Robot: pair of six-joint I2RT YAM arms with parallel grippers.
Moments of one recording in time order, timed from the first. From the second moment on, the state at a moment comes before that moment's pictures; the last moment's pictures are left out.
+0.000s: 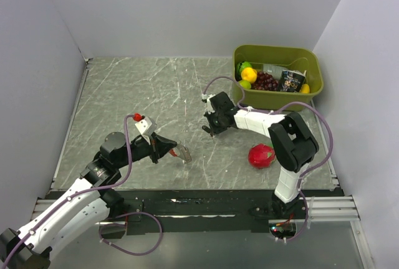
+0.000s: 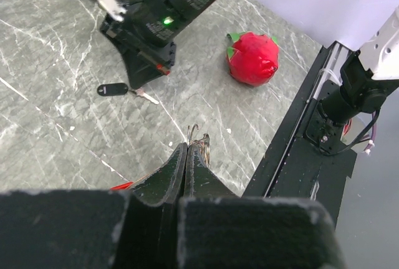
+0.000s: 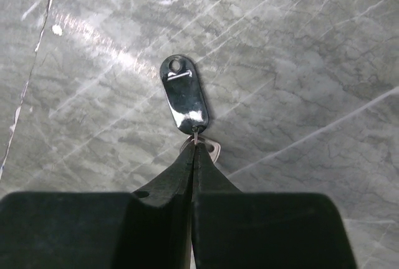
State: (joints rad) left arm -0.63 0.59 0.46 0.02 0.41 -0.25; right arm 0.58 1.82 1.13 -0.33 -0.09 0.10
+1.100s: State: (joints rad) left arm -0.63 0.55 0.57 -0.07 0.44 -0.14; right arm 0.58 1.16 0.97 -0.33 -0.65 -0.10
